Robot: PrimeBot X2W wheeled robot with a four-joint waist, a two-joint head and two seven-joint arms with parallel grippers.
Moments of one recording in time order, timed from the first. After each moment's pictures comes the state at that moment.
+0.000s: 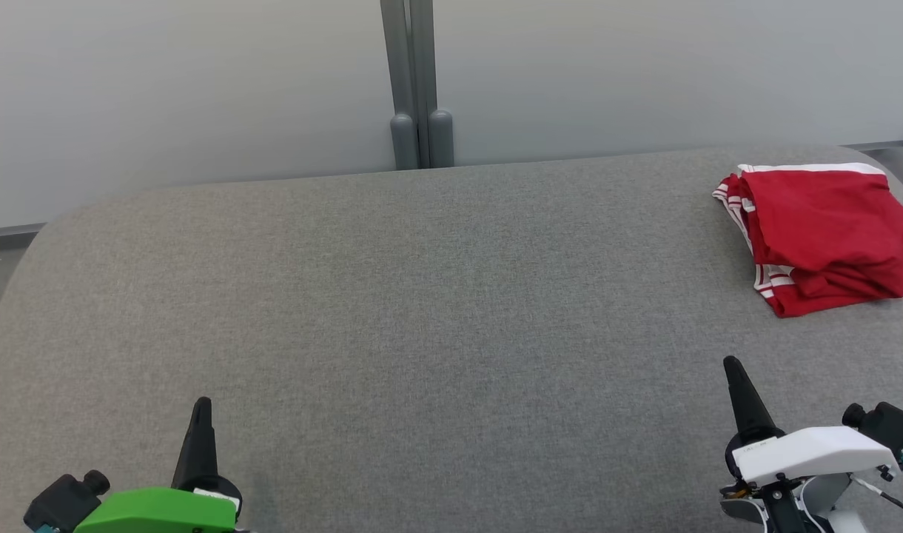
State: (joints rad) left arm 0.05 0.08 -0.03 0.17 -1.07 -0.06 -0.08; right arm -0.01 -0.09 0.03 0.21 1.07 0.13 -0.07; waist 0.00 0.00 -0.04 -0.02
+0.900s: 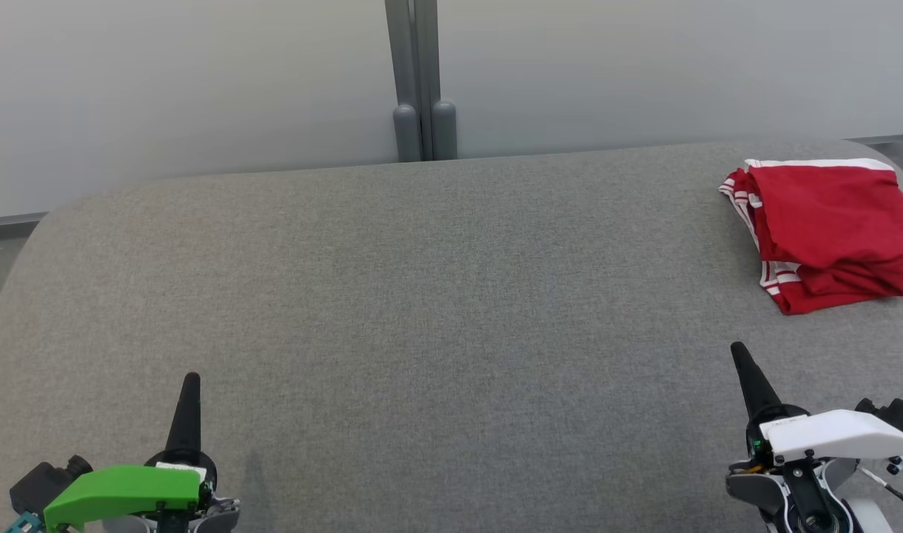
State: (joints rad) left arm -0.02 0.08 0.02 0.20 -1.33 -0.09 -0.01; right arm -0.05 -0.08 -0.02 0.22 1.33 0.13 0.00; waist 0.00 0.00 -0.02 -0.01
